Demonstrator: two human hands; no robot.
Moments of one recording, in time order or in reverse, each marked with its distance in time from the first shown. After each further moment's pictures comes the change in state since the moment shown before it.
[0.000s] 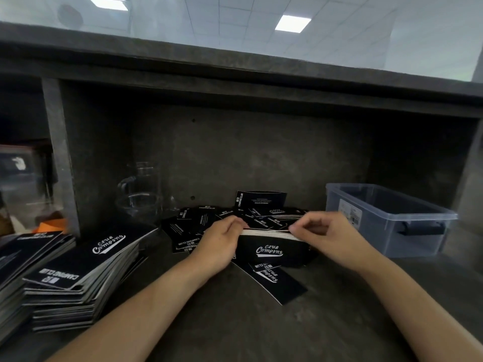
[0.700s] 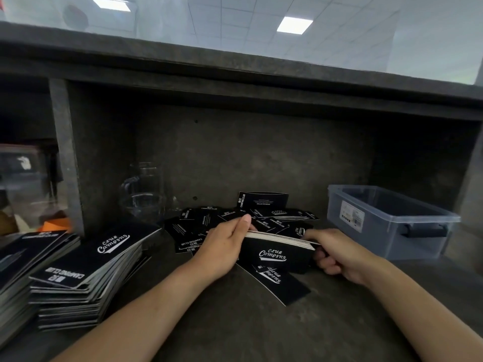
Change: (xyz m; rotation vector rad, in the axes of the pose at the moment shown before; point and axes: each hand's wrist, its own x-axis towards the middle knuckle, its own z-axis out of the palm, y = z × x) left_hand -0.007 0.002 -0.003 0.169 -0.022 0.116; right_hand 0.009 0.007 0.011 0.337 -0.041 0.684
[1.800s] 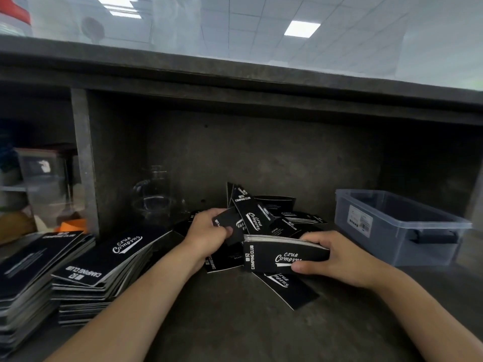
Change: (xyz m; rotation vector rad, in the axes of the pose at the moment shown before) left_hand 0.026 -0.024 -0.030 -0.284 0.168 -0.338; right_hand -0.023 -0.002 -0.008 -0.483 -0.257 -0.599
